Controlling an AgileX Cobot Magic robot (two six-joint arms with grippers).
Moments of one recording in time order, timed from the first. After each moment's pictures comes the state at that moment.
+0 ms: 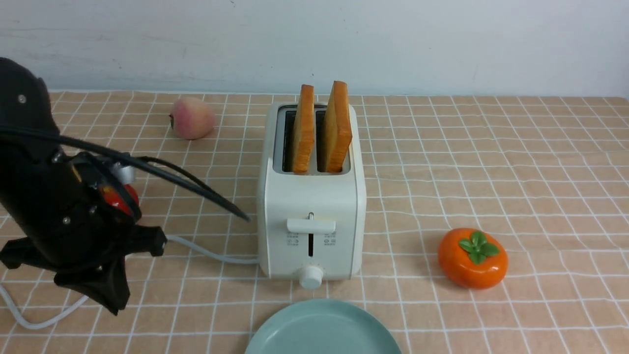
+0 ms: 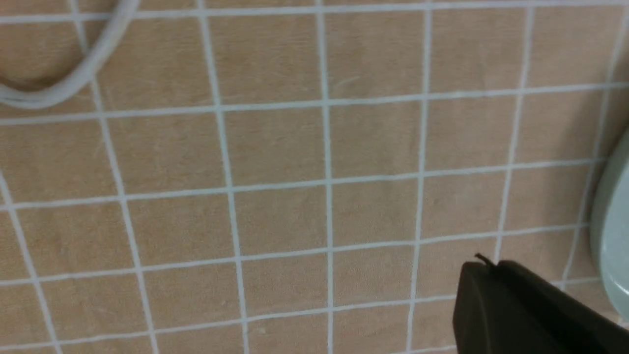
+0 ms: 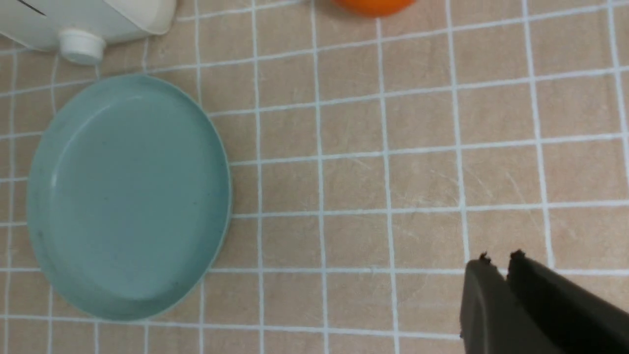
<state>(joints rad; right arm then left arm) 0.01 0.76 -0.71 0.36 1.01 -0.06 -0.13 1.53 -1.13 -0.20 1.18 -0.14</state>
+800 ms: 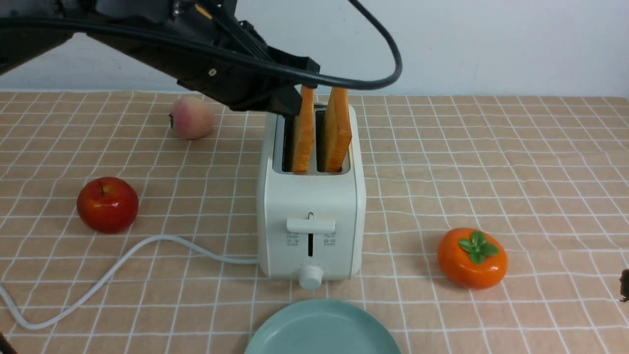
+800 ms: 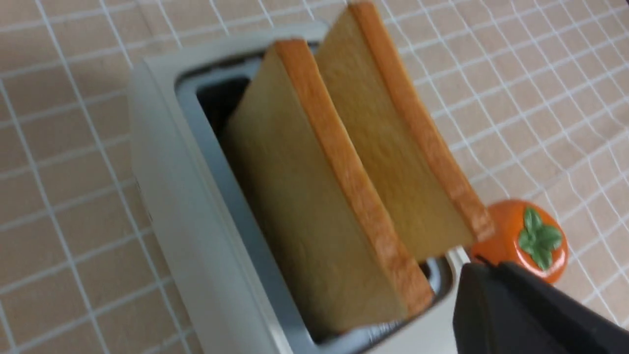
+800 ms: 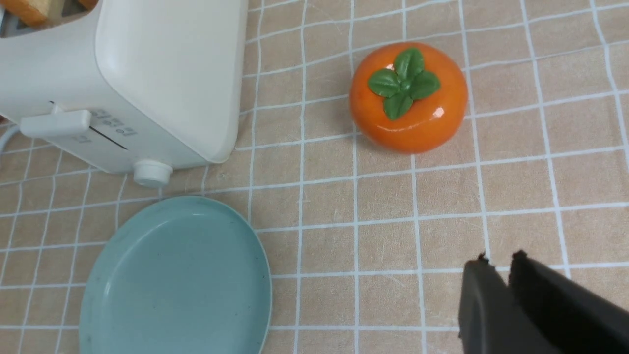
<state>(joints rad) 0.01 0.76 -0.71 0.43 0.82 -0.08 -0.40 1.63 -1.56 -0.41 0.71 0.06</state>
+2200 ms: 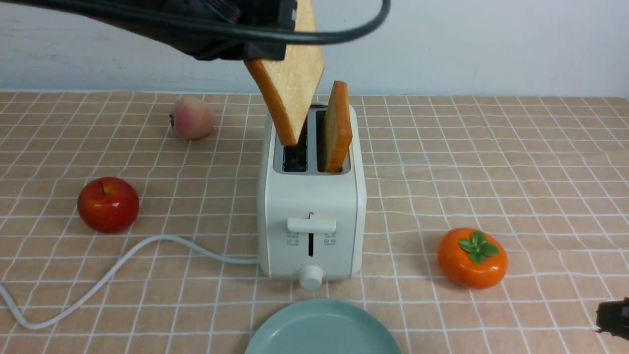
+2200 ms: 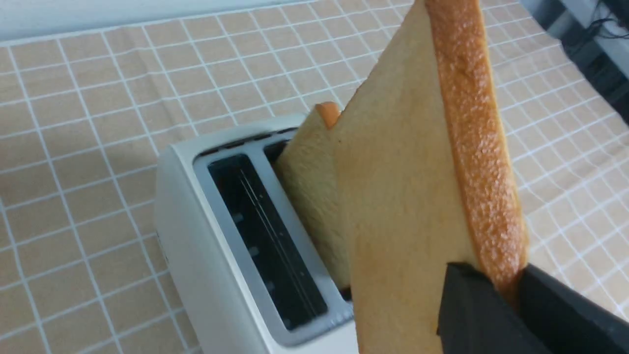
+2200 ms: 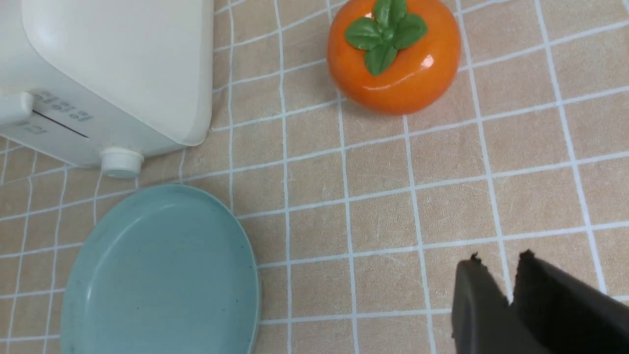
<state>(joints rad) 0.01 0.76 -0.54 0.49 0.69 -0.09 -0.40 1.42 -1.56 -0.37 0.82 0.03</state>
